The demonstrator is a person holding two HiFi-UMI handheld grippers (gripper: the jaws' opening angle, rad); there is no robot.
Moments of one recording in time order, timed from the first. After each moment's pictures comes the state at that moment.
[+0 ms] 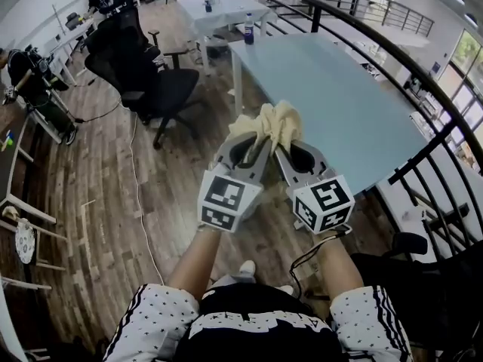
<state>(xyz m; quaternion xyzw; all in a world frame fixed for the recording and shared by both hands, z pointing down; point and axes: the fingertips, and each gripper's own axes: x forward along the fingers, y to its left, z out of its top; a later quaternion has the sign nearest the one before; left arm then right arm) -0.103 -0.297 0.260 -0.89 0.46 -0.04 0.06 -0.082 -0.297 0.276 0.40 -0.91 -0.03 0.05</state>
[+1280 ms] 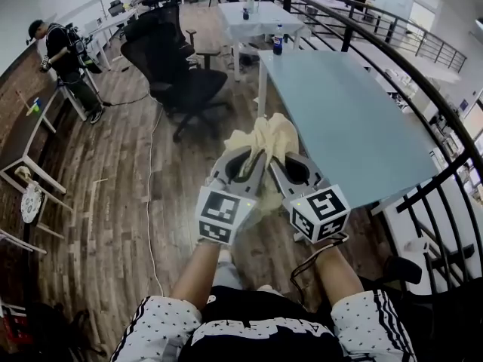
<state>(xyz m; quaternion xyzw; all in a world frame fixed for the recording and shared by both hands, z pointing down) -0.113 -0.250 0.262 -0.83 0.55 -0.04 0.05 -0.092 -0.255 0.277 0.30 -0.95 -0.03 0.04</state>
